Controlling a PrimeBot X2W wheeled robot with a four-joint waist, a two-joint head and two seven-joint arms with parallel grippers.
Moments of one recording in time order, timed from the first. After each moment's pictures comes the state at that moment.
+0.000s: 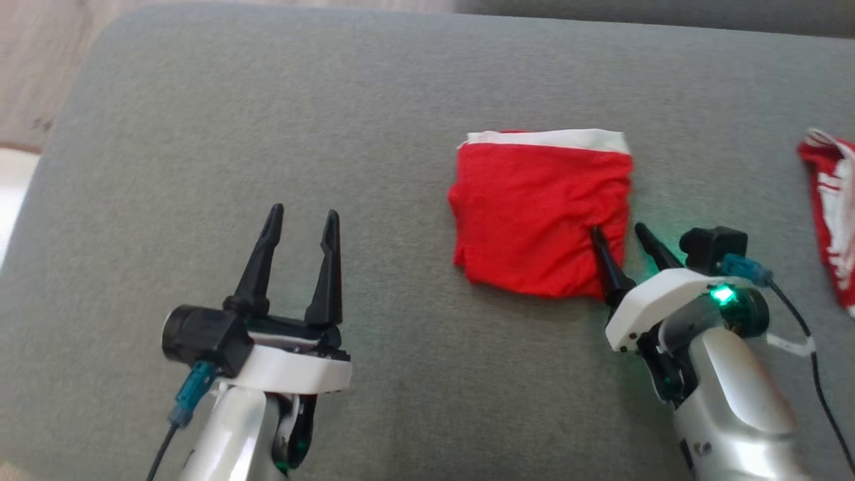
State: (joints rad) left arm -0.21 0.04 -0.28 0.18 -0.26 -0.07 -0.26; right arm -0.37 -0.05 0.12 0.60 0.26 0.13 0.03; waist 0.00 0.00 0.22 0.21
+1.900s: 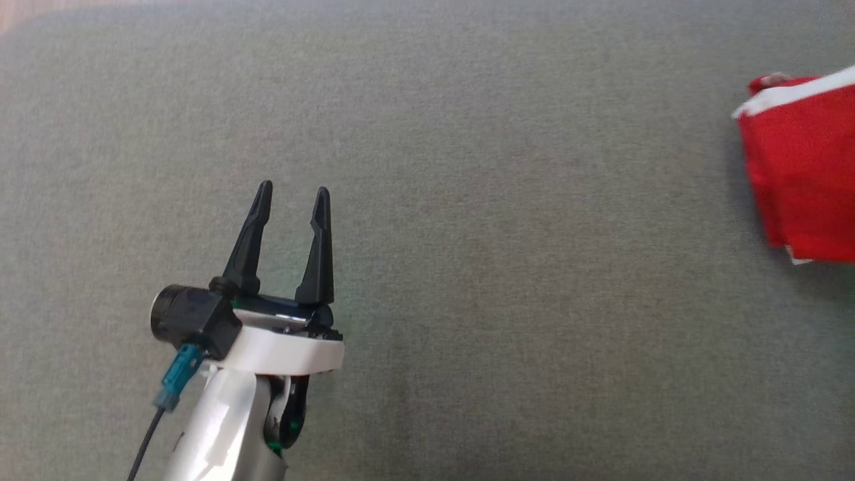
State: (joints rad) left arm -0.25 0.04 -0.26 0.17 -0.27 -0.08 -0.26; right arm -0.52 -0.85 0.41 0.52 0.27 0.13 0.22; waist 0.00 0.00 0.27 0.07
